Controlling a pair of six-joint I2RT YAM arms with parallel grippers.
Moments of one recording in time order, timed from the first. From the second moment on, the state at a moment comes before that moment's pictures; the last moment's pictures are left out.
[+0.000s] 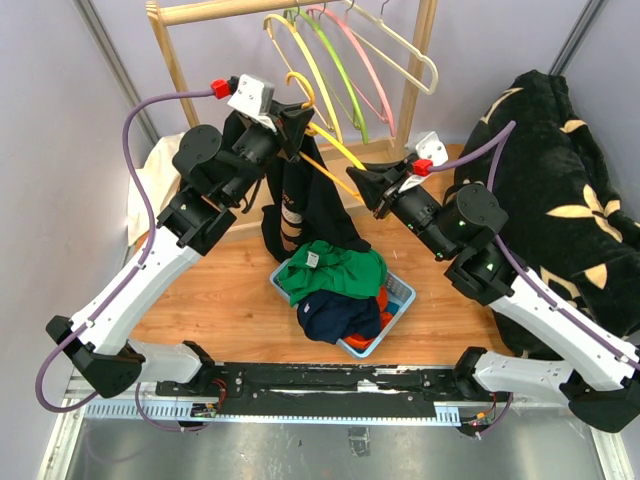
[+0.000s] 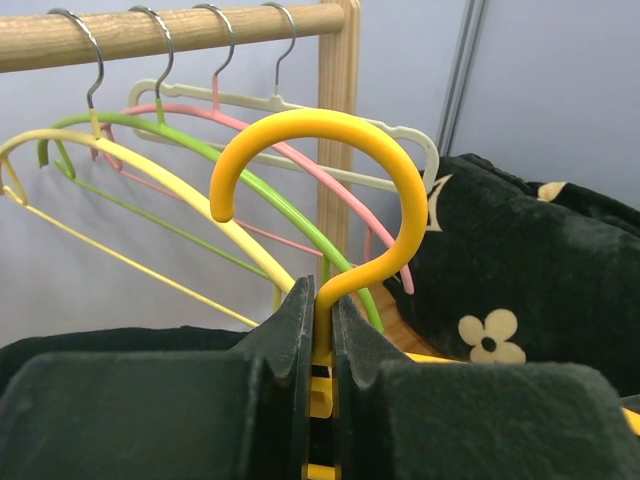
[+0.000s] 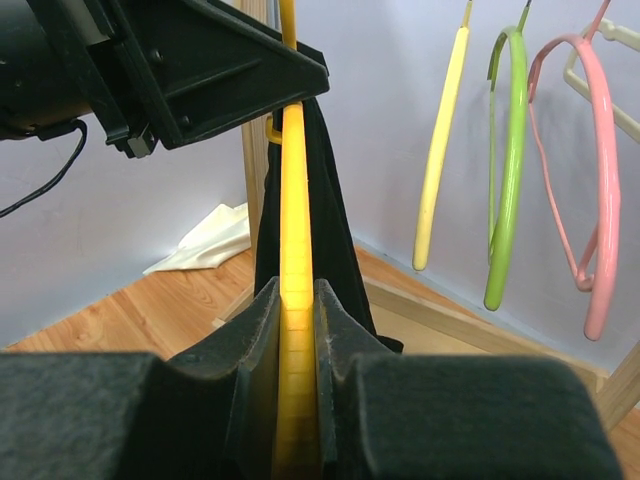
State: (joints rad) left arm -0.68 1.27 1.52 0.04 -0.08 -0.03; right arm 0.89 1.05 1.23 0.06 0.12 -0.04
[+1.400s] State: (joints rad) left arm -0.68 1.26 1.39 0.10 -0.19 0.00; right arm 0.89 0.92 1.16 0.08 0.12 -0.09
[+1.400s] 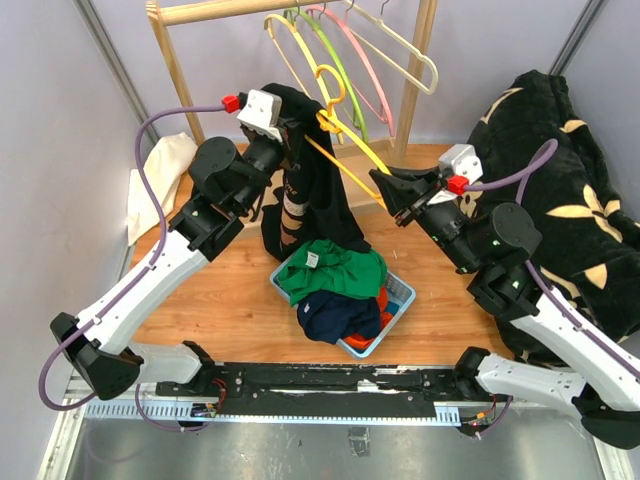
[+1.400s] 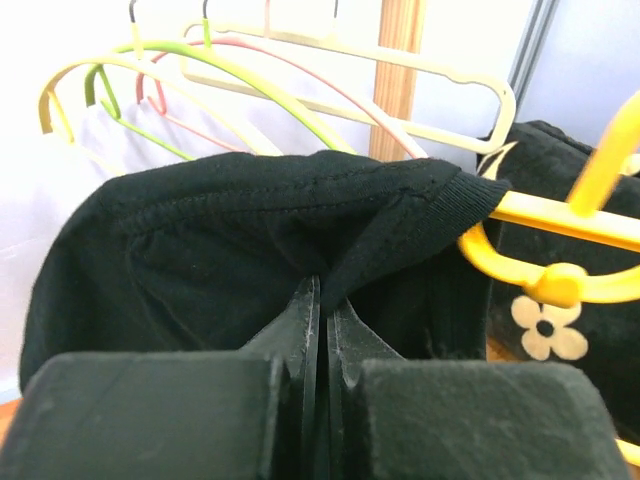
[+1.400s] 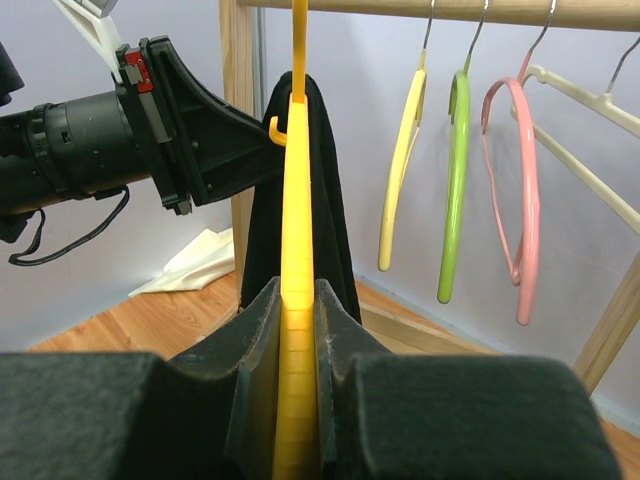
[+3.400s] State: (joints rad) left arm -0.62 1.46 2.23 -0.09 0.23 -0.32; right arm 0.89 0.43 1.02 -0.10 0.55 -0.16
